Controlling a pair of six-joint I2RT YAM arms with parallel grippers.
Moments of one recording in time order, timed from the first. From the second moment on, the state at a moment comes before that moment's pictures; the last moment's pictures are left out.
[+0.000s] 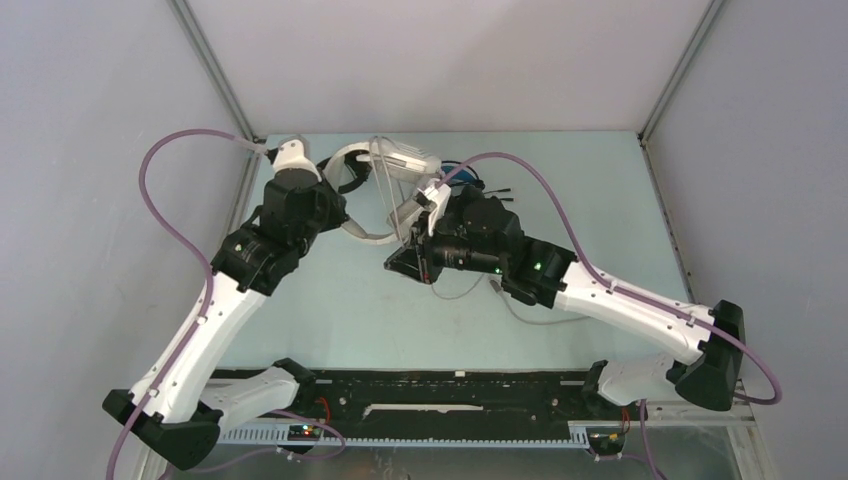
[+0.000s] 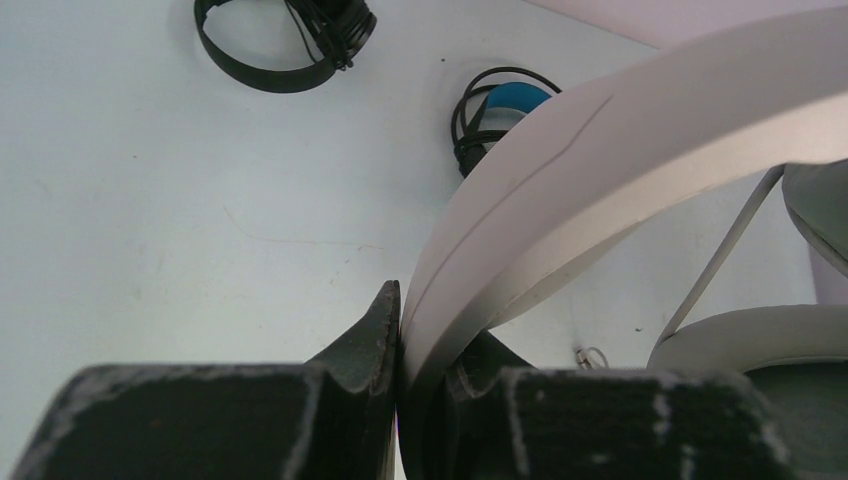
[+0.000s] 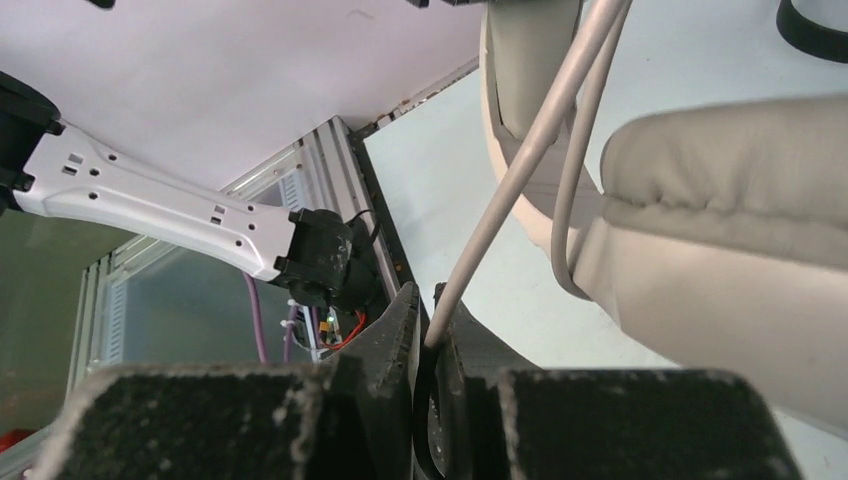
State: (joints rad) left arm -0.51 1.02 1.28 -0.72 -0.40 -0.56; right arm 1.04 1.34 1.24 -0.11 -0.28 0.38
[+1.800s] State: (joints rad) left arm -0.49 0.95 1.44 -0.67 -0.17 -0.72; right arm 1.07 1.53 0.76 0.70 -0.19 -0.03
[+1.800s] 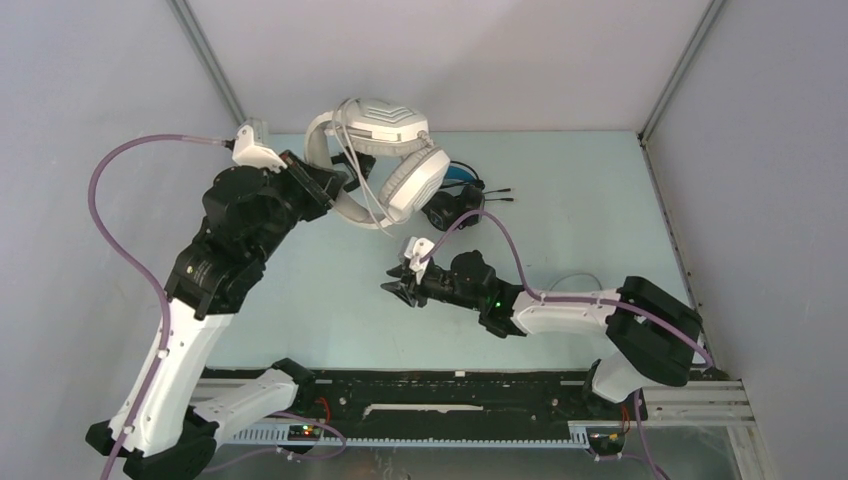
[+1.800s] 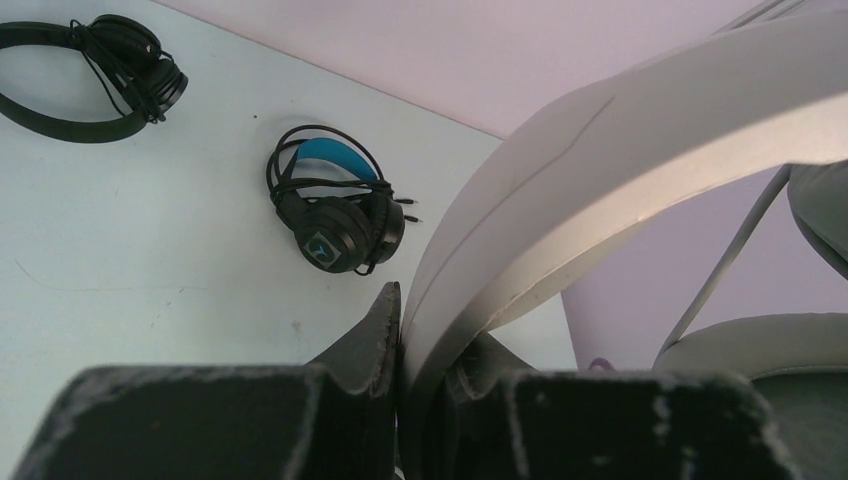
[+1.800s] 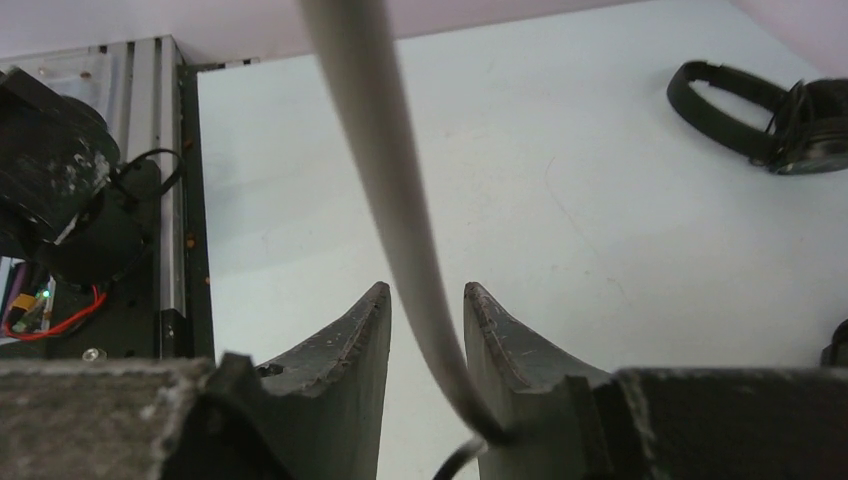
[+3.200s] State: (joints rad) left arm -0.25 0.99 1.54 -0.83 -0.05 -0.56; right arm 1.06 1.51 0.49 0.93 -0.05 0.08
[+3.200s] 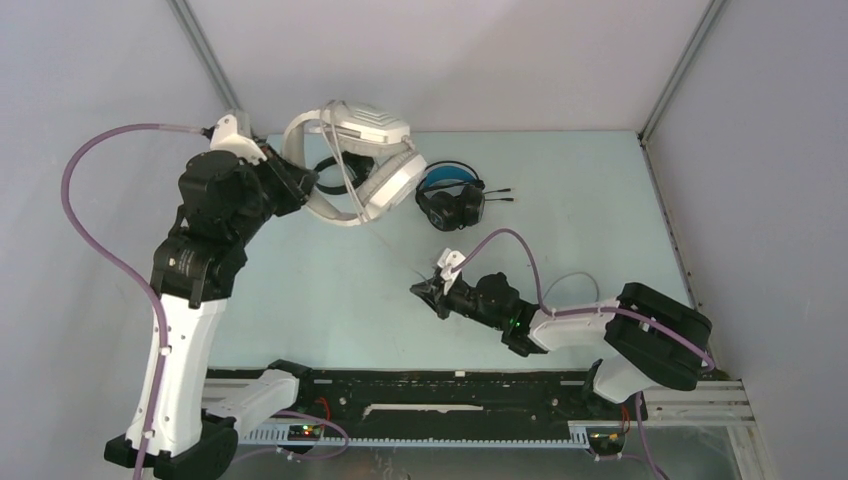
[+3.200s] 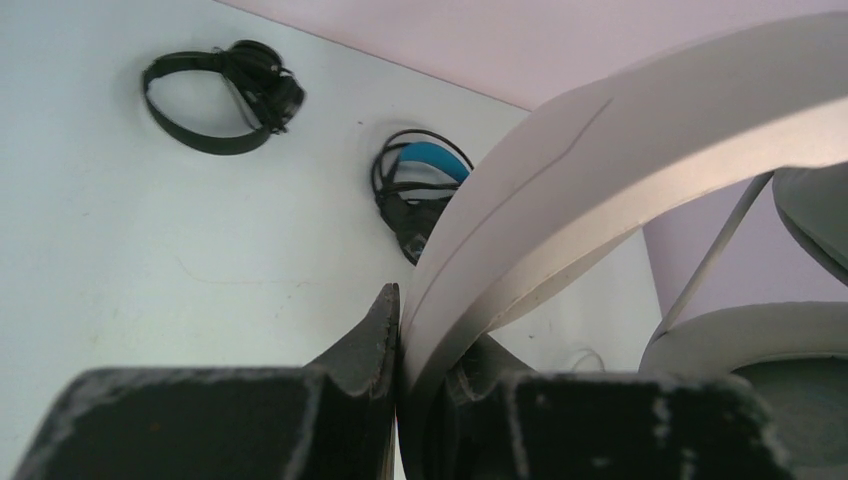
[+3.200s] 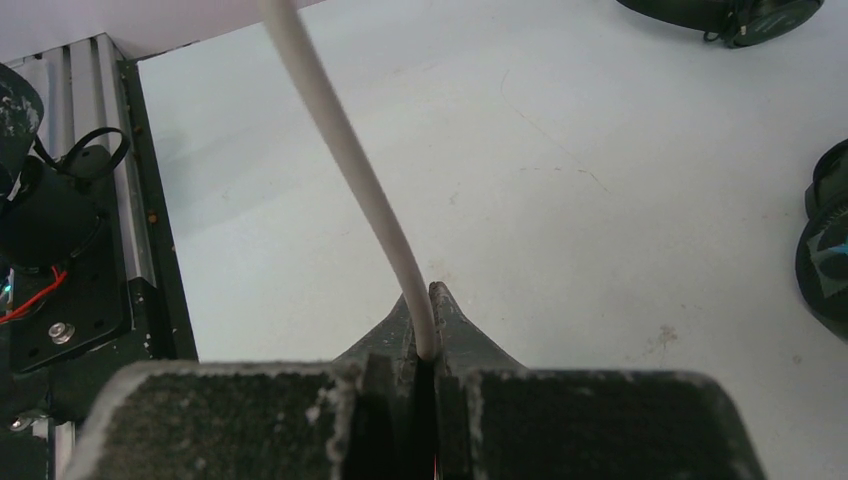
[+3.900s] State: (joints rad) left arm -0.26 1.01 1.42 -0.84 0.33 -0.15; right arm 0.69 1.29 0.49 0.72 -0.30 0.28
